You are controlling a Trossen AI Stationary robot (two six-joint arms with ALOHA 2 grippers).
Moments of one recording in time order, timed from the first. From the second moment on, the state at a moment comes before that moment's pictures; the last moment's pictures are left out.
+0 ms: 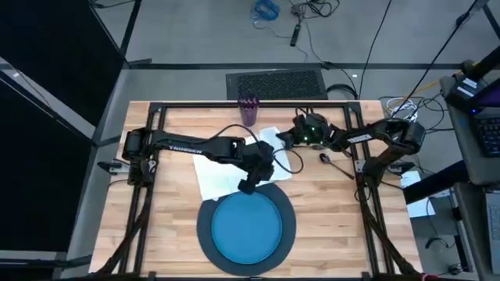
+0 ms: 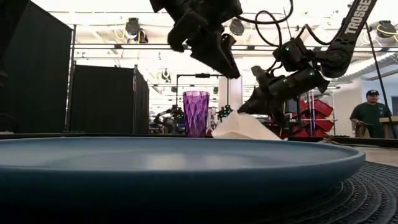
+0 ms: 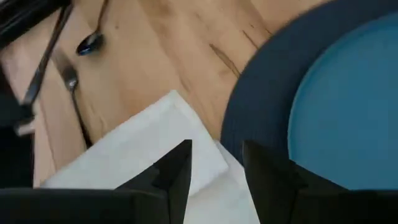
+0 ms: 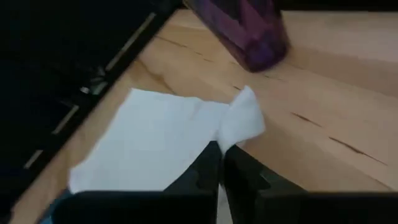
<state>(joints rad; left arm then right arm) 0.00 1.89 1.54 -0.53 0.11 0.62 -0.54 1.56 0.48 0.68 -0.24 0.62</state>
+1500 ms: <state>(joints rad) -0.10 1.88 1.54 -0.55 -0.45 1.19 -0.52 1.56 0.88 0.17 -0.91 0.15</state>
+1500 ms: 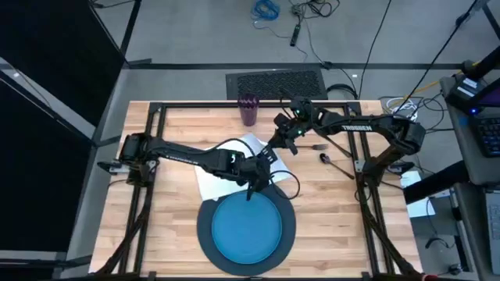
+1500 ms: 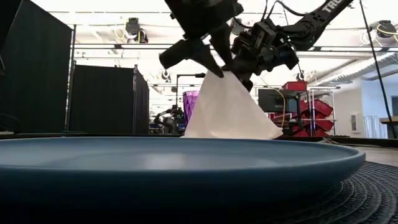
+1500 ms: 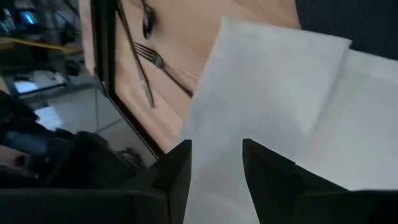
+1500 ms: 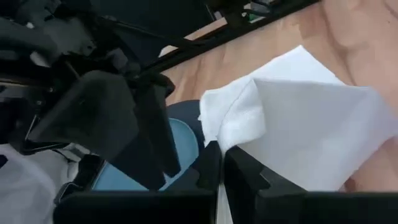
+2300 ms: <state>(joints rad) -0.01 1.94 1.54 -0.53 -0.38 1.29 -0.54 1.69 0.88 0.27 -0.97 0.17</state>
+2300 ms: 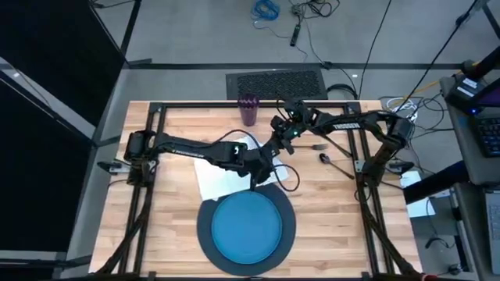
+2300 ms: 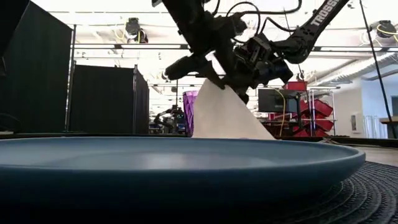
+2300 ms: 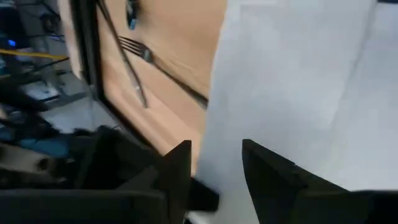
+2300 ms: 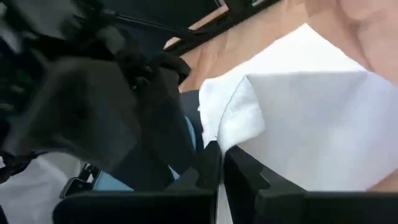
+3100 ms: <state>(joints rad) -0.03 1.97 1.55 -0.43 -0.38 1.42 -0.55 1.68 0.88 0.34 -1.21 0.21</state>
